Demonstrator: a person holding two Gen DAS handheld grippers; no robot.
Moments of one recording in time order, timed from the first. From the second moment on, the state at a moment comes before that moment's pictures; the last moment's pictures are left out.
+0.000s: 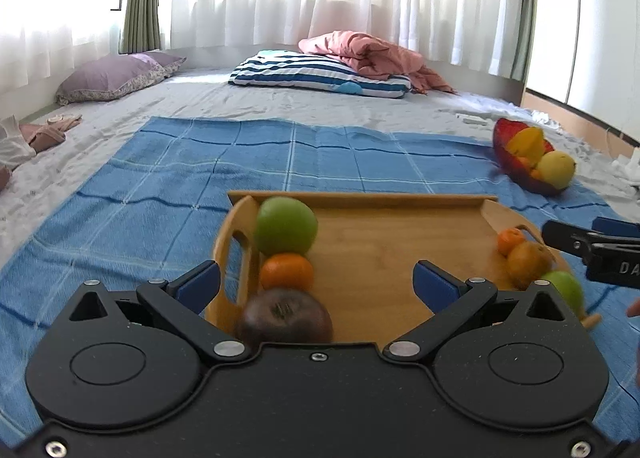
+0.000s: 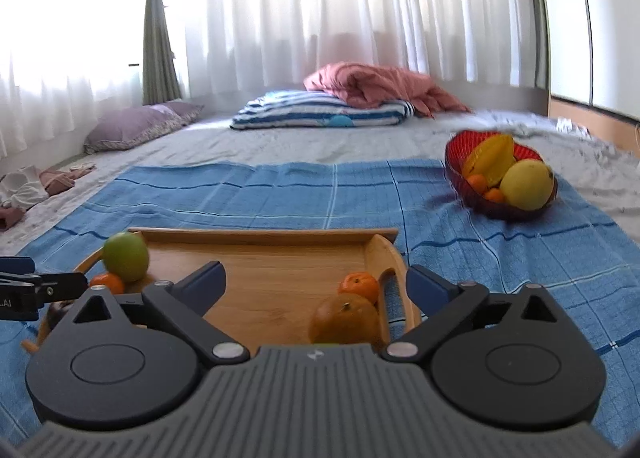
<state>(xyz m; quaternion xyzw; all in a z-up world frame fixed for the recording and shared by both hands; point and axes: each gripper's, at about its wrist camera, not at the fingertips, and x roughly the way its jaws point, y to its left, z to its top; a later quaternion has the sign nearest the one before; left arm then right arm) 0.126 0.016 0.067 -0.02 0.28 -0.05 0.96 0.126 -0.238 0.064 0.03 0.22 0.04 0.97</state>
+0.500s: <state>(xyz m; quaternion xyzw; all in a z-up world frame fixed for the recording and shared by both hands) 0.068 0.009 0.038 -0.02 0.26 -0.06 0.96 0.055 -0.211 0.040 0.00 0.17 0.05 0.98</state>
